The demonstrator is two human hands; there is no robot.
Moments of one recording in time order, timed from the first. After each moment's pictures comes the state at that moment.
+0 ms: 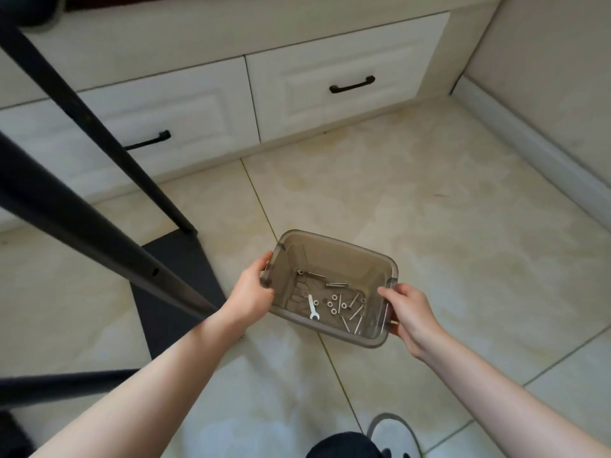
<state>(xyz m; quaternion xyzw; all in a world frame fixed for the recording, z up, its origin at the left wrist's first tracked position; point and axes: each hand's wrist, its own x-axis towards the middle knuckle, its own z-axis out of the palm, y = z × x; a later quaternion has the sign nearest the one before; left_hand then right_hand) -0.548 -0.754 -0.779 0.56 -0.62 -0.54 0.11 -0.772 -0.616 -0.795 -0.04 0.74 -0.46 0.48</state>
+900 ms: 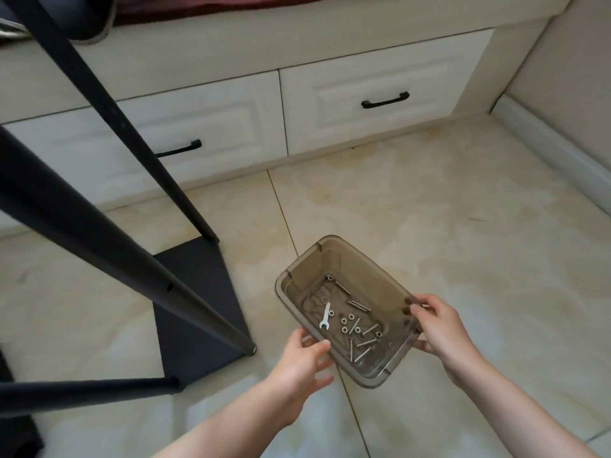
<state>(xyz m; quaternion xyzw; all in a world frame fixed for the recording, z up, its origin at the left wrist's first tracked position) -0.573 -0.672 -0.781 0.60 -0.28 -0.74 0.12 -0.796 -0.630 -0.803 -0.16 0.78 -0.41 0.43</state>
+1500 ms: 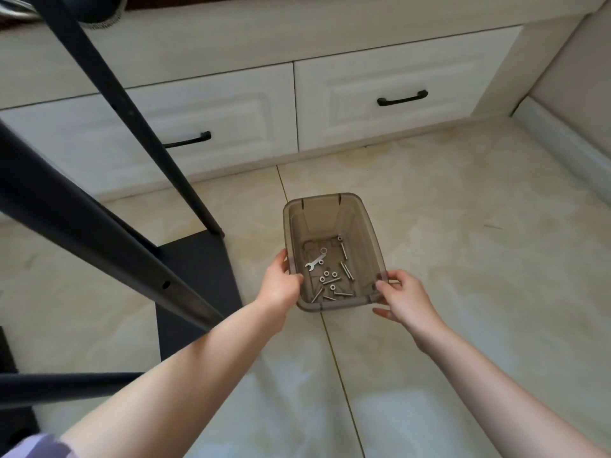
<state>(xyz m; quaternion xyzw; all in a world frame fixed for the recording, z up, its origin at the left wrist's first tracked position) -0.584 -0.776 -0.784 0.62 -0.43 -0.61 0.23 -0.773 -0.696 -0.804 -0.21 0.75 -0.40 0.48</state>
